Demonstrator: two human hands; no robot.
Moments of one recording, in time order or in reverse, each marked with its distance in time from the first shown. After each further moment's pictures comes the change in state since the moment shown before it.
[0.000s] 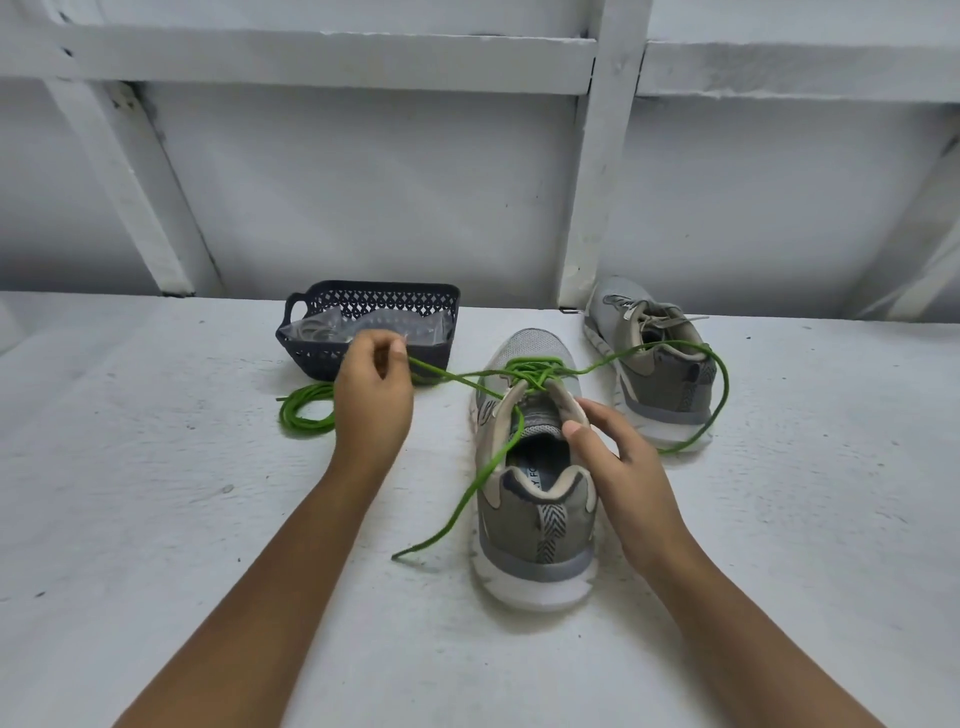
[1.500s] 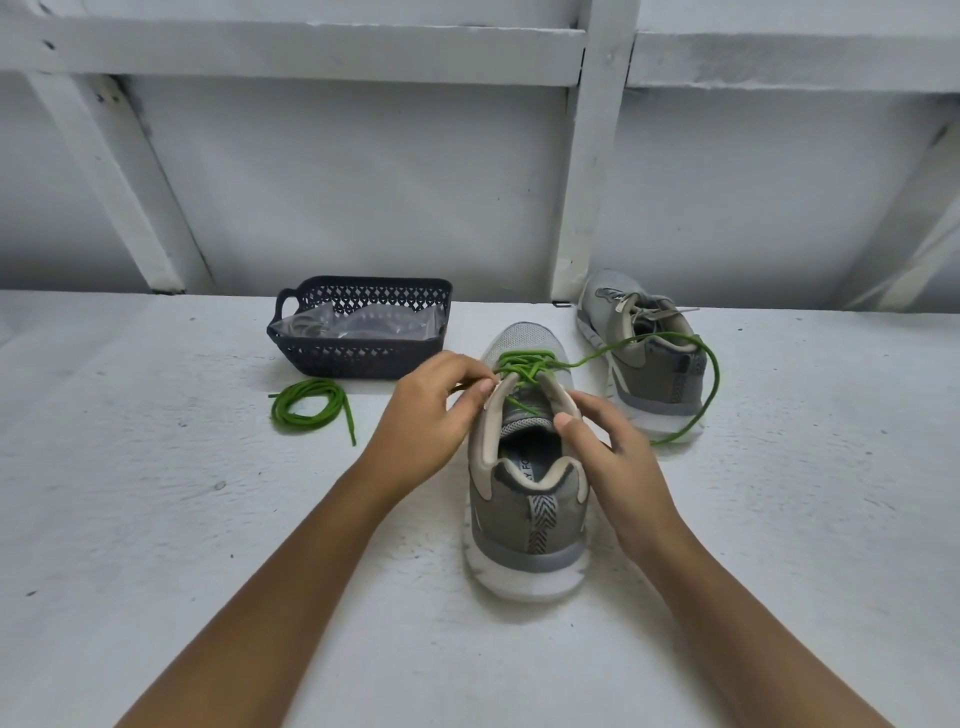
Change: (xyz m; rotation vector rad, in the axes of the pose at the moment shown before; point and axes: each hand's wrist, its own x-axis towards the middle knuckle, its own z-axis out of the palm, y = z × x) left_hand -0.020 0.002 0.011 0.113 -0.480 0.447; right_hand 0.003 0.005 -0.001 -0.006 -0.037 -0.038
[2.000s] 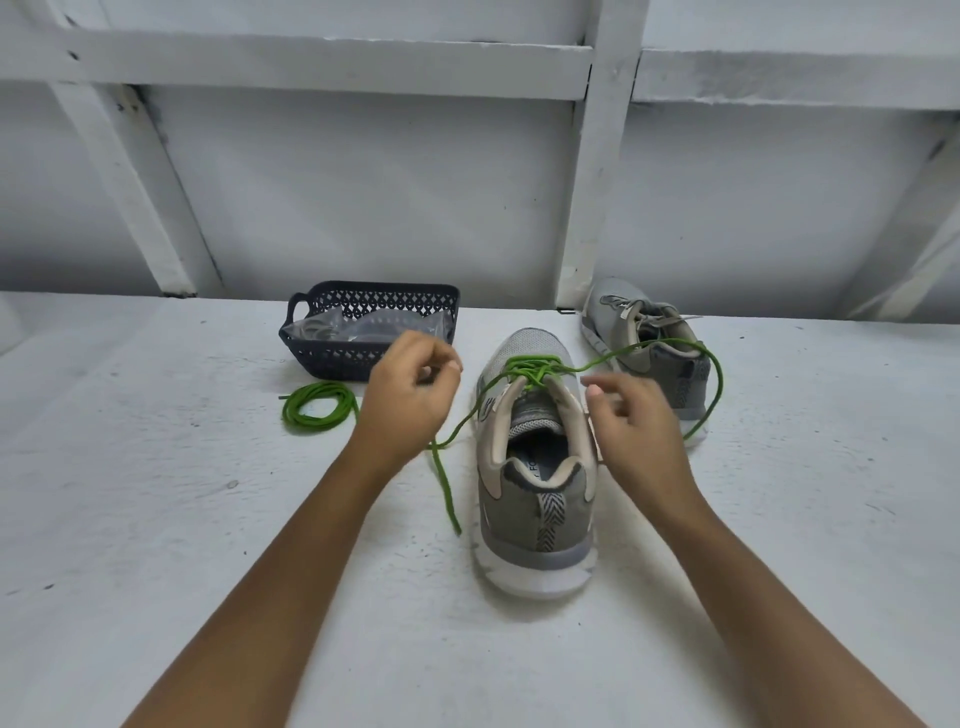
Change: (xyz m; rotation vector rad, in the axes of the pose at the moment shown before) left_hand 0.006 0.002 -0.019 -0.120 0.150 -0.157; right_hand 0.021 -0.015 -0.008 -0.422 0.167 -0.187
